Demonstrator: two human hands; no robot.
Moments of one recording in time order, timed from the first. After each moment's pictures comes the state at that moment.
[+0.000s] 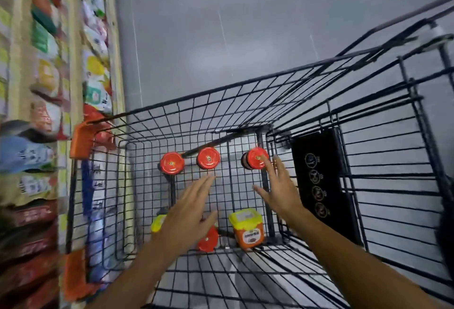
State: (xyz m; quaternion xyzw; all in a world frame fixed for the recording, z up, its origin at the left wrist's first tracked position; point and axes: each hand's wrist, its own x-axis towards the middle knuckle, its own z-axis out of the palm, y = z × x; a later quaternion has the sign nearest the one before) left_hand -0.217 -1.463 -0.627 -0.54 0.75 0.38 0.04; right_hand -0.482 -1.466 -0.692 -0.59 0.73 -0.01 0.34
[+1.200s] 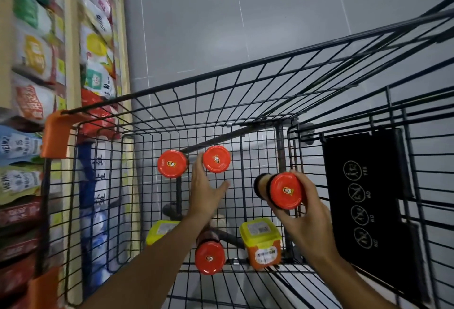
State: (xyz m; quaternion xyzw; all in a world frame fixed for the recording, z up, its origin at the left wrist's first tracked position) left_hand -0.256 -1.512 -0.766 -0.72 0.47 0.48 -0.17; right_hand -0.477 -1.433 -0.711 -0.49 0.71 -0.30 0.40
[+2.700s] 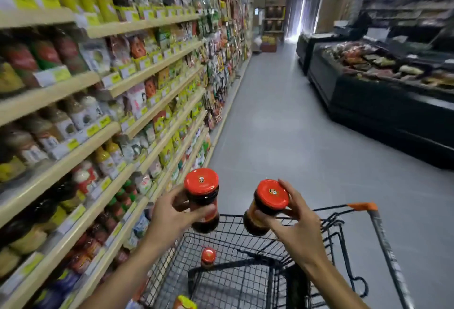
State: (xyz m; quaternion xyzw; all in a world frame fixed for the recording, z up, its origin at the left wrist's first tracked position) left_hand -0.231 -1.381 -0.166 -0.58 0.53 0.32 -0.53; right_hand -0.497 -1.427 -0.204 -0.68 0.44 -0.50 0.32
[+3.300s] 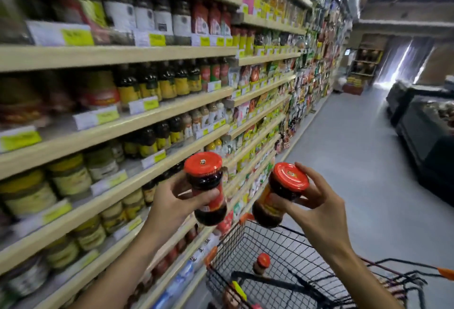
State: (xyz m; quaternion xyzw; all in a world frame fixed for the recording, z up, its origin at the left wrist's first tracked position) left_hand -0.112 -1.134 -0.079 -0.59 0.41 0.19 -0.67; right_hand -0.349 -1.284 -0.076 -0.76 0.24 -0.48 0.36
